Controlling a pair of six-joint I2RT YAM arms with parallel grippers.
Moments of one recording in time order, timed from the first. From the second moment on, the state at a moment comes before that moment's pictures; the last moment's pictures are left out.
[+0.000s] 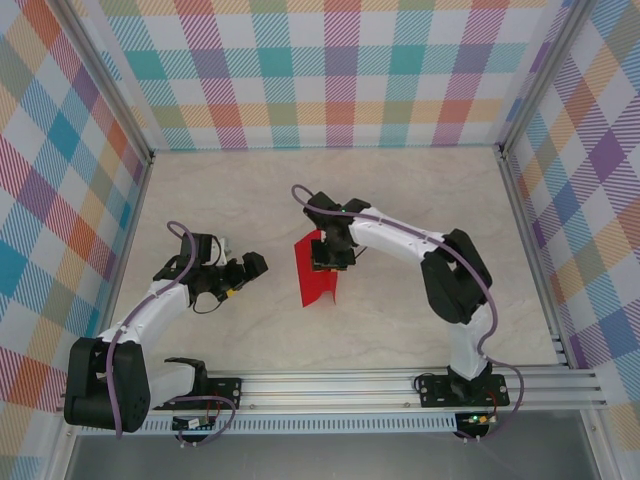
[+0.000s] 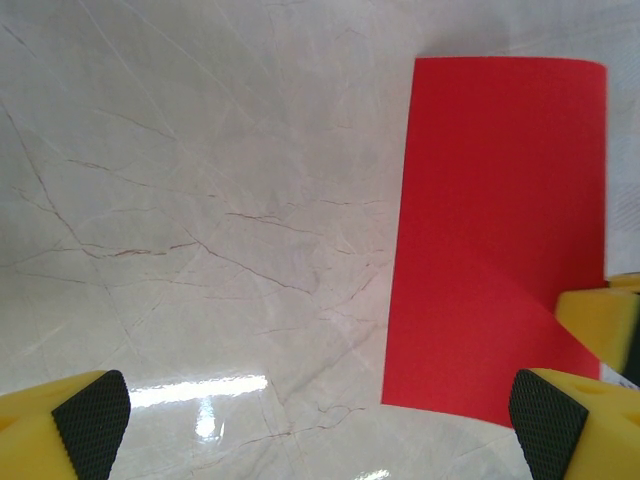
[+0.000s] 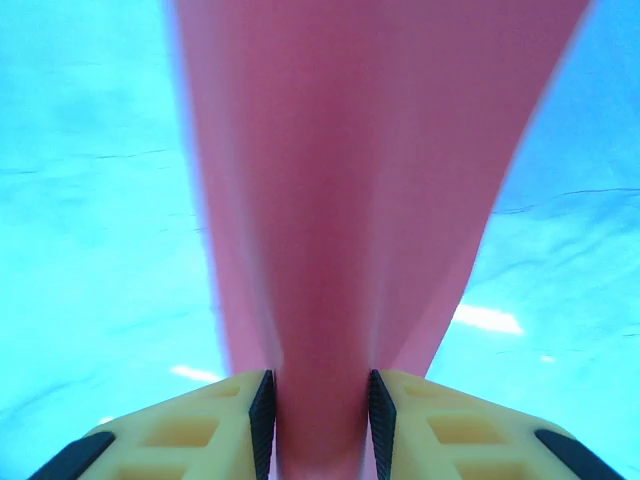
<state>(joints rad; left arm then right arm) -0.12 1.17 0.59 -0.40 0.50 -0.61 0.77 1.94 1.53 -0.89 -0.21 0.67</state>
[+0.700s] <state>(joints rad) -0.28 1.21 0.61 -0.34 0.51 -0.66 0.54 1.76 0.95 -0.35 -0.62 0.84</state>
